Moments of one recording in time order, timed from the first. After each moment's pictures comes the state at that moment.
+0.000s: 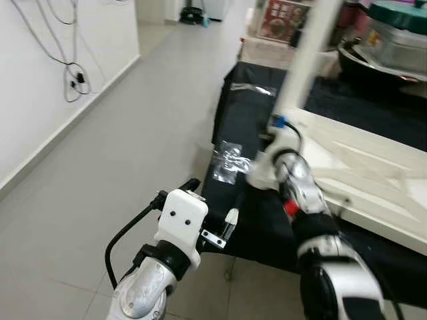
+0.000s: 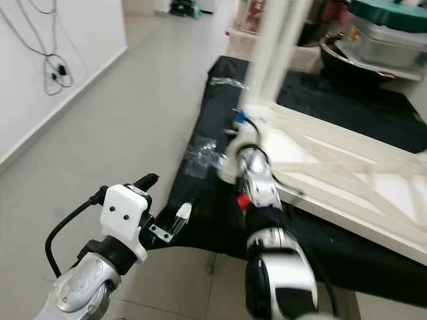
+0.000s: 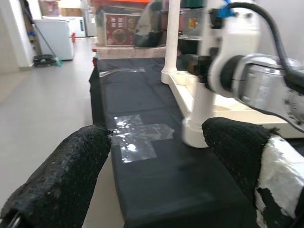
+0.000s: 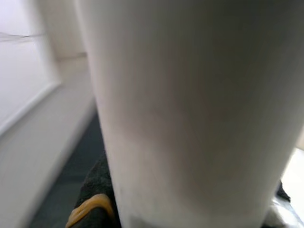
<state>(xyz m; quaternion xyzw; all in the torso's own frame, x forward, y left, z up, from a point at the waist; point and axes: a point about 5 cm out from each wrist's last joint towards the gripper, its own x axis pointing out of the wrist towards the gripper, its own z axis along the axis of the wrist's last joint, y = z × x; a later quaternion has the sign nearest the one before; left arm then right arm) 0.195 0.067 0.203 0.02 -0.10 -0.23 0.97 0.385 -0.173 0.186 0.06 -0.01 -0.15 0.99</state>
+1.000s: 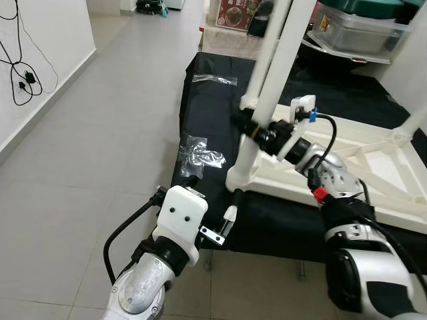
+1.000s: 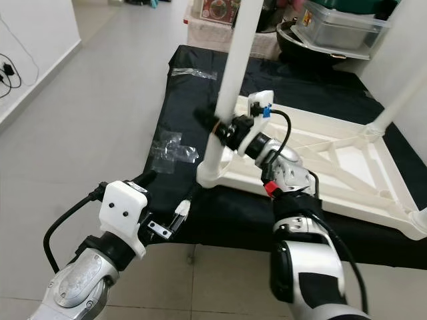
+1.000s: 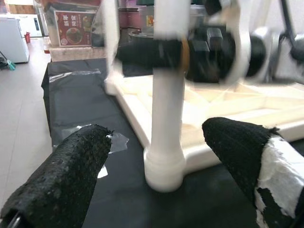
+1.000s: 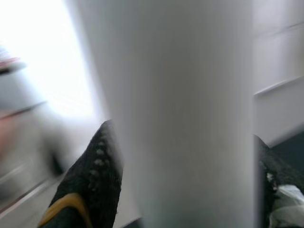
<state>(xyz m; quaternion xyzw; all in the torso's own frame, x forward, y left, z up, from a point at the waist) 0.195 0.067 0.205 0.03 -0.10 -0.23 0.97 0.367 -0.137 0.214 0.09 -0.02 0.58 0.81</state>
